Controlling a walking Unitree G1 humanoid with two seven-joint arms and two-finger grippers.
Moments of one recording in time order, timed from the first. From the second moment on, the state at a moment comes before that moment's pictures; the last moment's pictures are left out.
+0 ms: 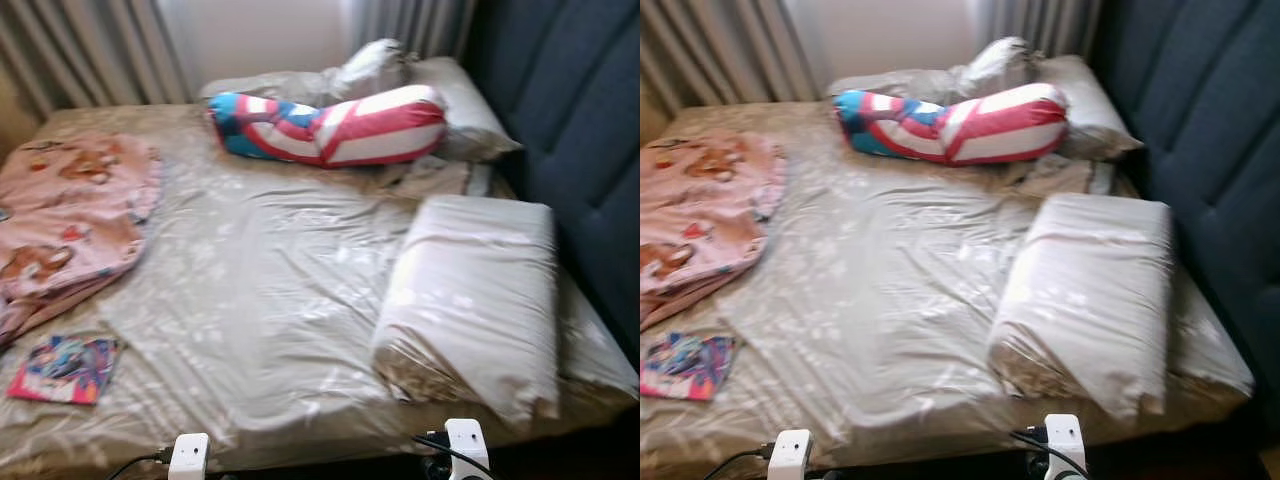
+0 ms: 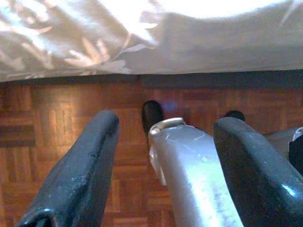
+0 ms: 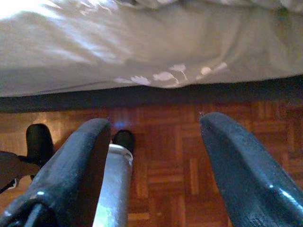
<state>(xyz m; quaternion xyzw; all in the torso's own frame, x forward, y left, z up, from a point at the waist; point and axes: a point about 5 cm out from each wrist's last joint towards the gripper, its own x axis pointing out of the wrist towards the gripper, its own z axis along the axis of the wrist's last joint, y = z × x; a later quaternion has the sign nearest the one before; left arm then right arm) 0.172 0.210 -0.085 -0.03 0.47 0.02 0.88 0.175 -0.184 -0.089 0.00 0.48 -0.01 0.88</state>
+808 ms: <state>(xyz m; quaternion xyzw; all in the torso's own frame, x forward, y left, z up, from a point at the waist) 0.179 0.221 -0.077 0.01 0.43 0.01 0.90 0.202 -0.189 -0.073 0.02 0.41 -0.03 0.91</state>
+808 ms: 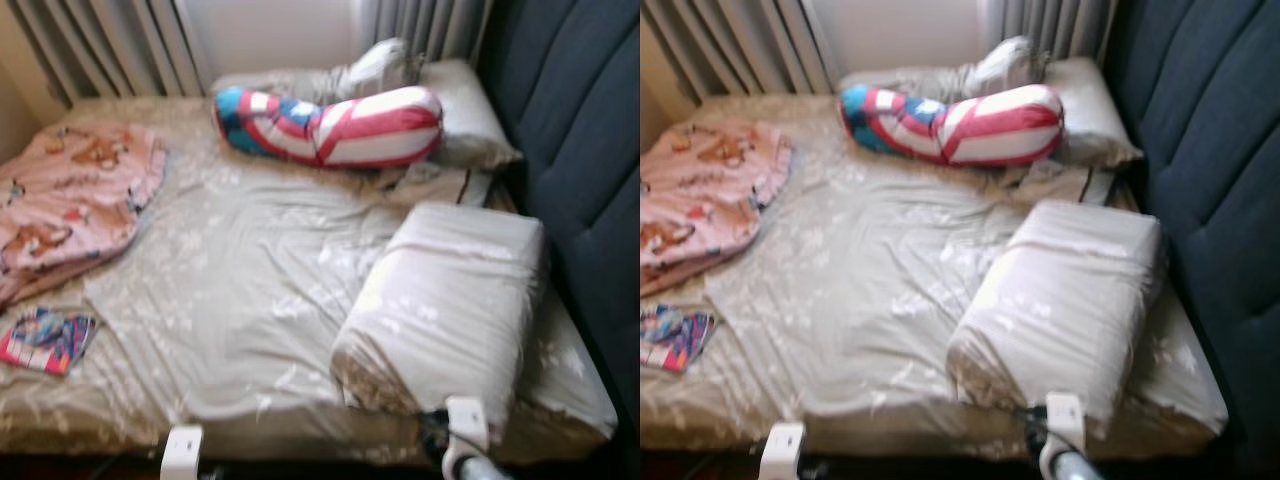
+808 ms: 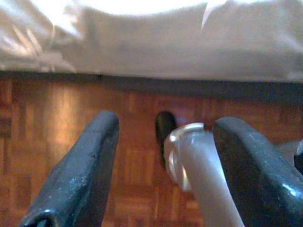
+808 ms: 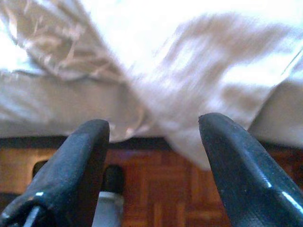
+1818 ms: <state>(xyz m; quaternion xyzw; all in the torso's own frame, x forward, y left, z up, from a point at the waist) 0.161 0.225 -0.080 0.02 0.40 0.01 0.91 0.244 -0.225 -0.015 0.00 0.16 -0.12 0.98</state>
